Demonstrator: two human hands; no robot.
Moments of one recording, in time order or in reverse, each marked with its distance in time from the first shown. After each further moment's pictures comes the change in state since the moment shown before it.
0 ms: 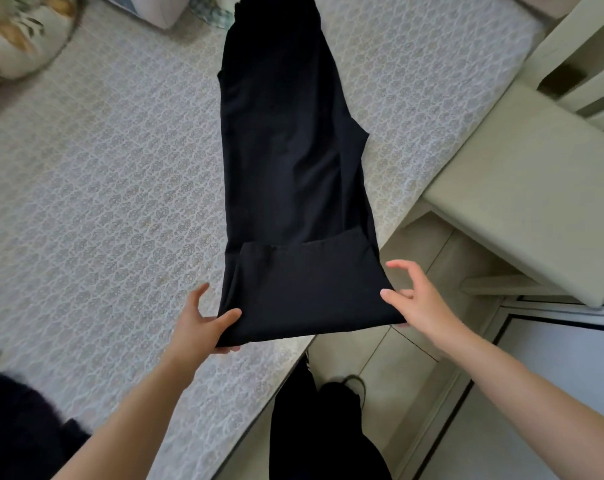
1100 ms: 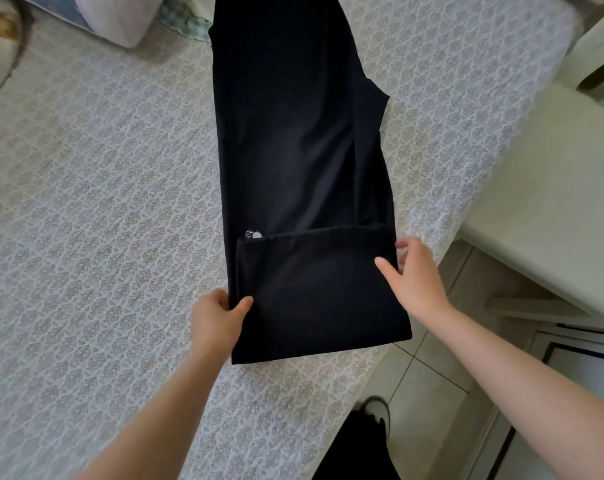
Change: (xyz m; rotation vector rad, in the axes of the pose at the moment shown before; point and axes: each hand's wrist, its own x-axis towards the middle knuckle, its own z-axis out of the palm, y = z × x) left_hand 0.161 0.067 0.030 0.406 0.262 0.193; right_hand 0.172 -0.044 0.025 -0.371 0.376 -0.202
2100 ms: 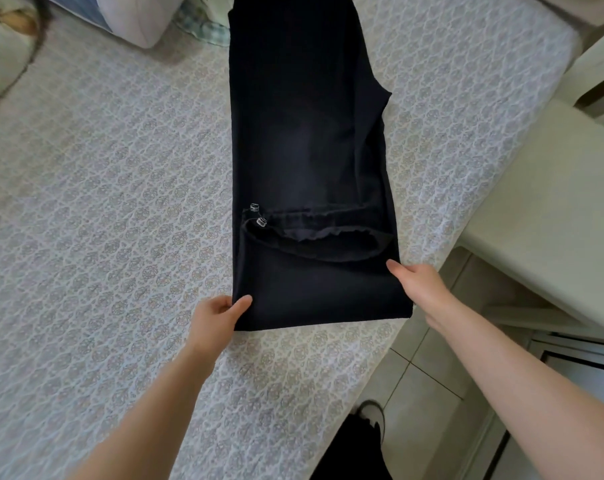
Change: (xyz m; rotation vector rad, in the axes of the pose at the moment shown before) left_hand -0.004 -0.014 -0.017 -0.357 -0.255 -0.080; right_hand 0.001 -0.007 -0.006 0.403 -0.248 0.403
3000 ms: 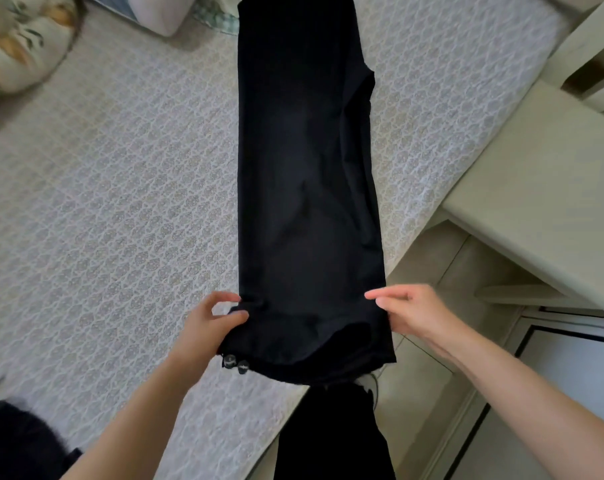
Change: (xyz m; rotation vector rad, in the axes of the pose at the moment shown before) left_hand -0.118 -0.024 -0.017 -0.130 -0.134 -0.086; right_hand -0.134 0.044 -0.029 0.092 -0.276 -0.056
